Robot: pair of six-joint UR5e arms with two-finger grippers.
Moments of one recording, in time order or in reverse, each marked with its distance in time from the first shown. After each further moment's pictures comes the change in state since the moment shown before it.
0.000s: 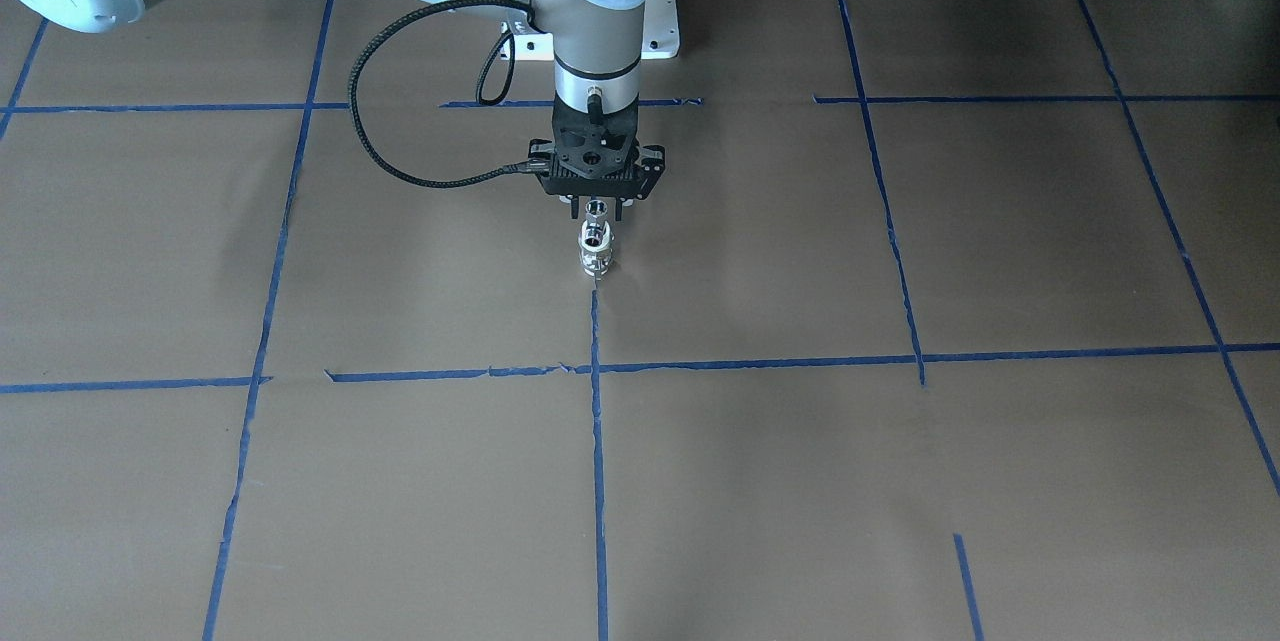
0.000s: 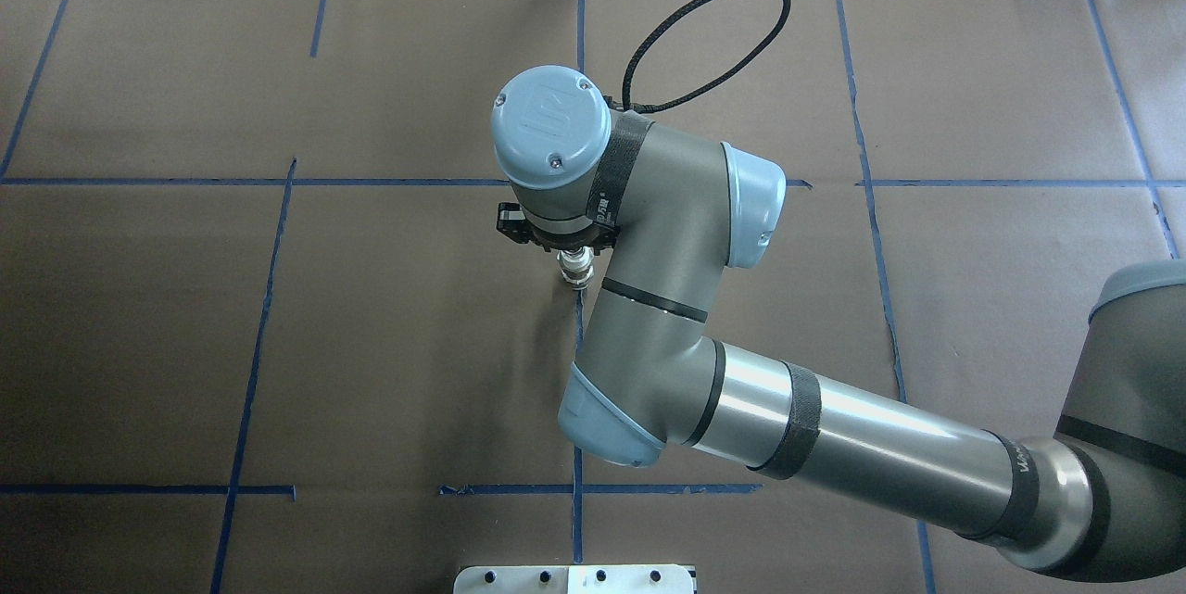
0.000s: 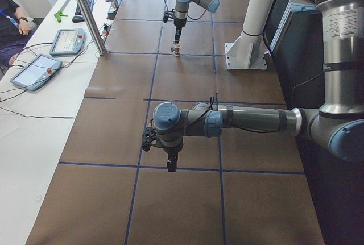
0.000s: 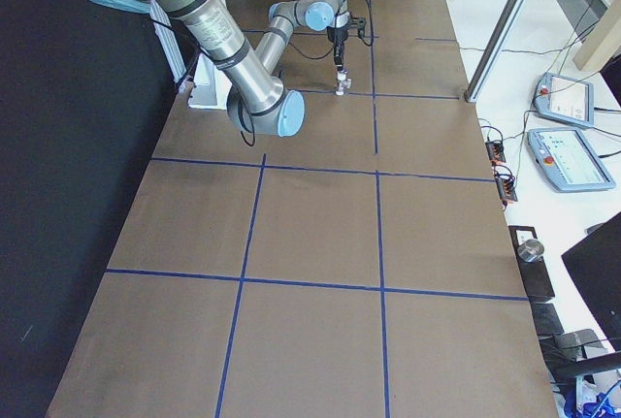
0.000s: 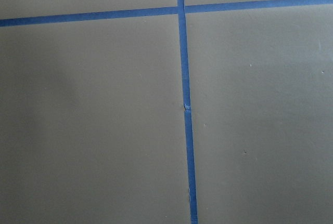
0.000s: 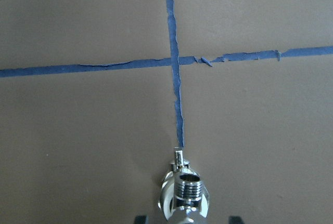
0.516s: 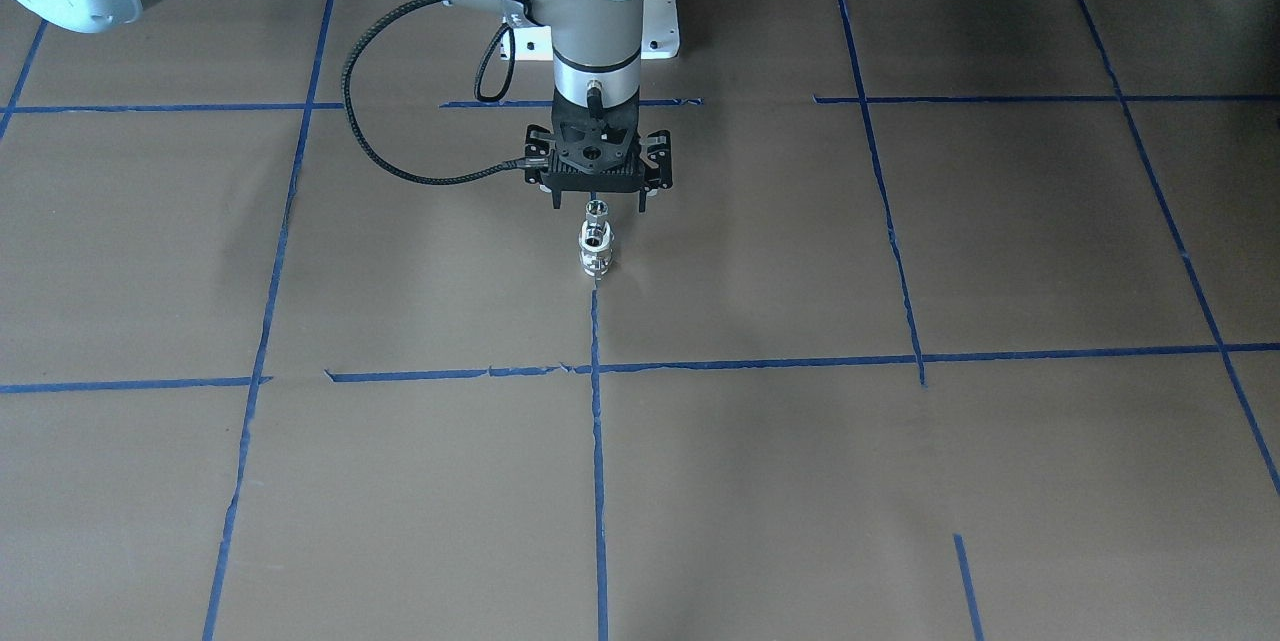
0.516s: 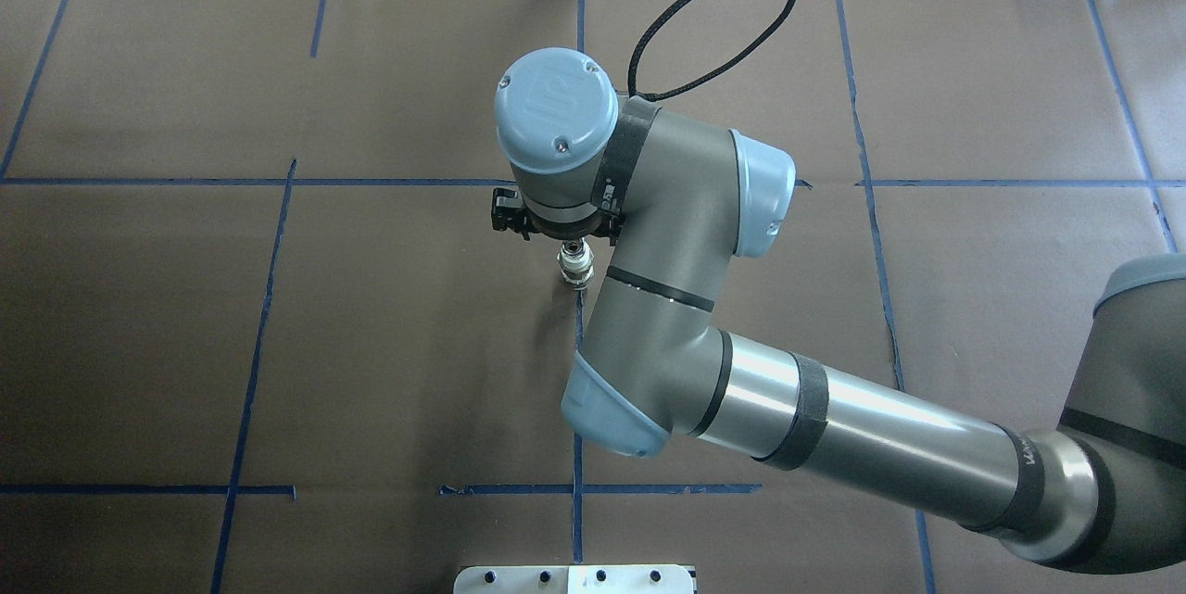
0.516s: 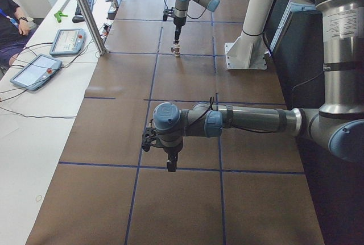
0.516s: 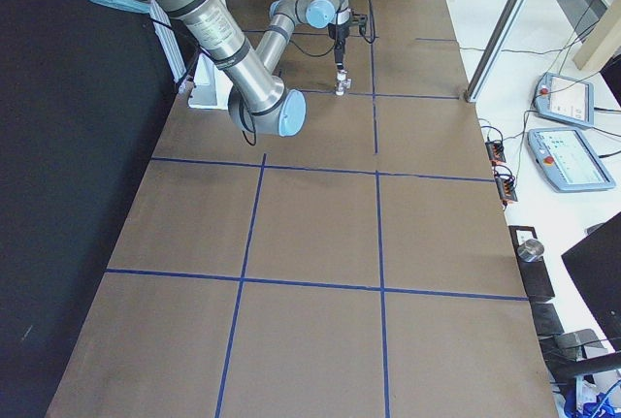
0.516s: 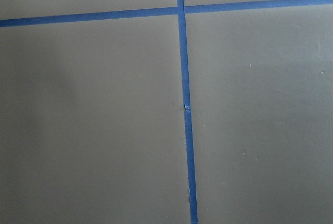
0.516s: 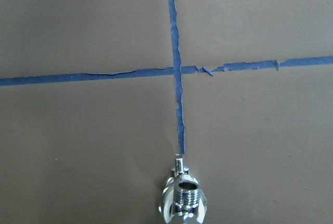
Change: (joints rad) left arm 0.000 -0.001 0.004 0.000 0.001 -0.001; right arm 0.036 -0.004 0.021 -0.003 0.038 -0.034
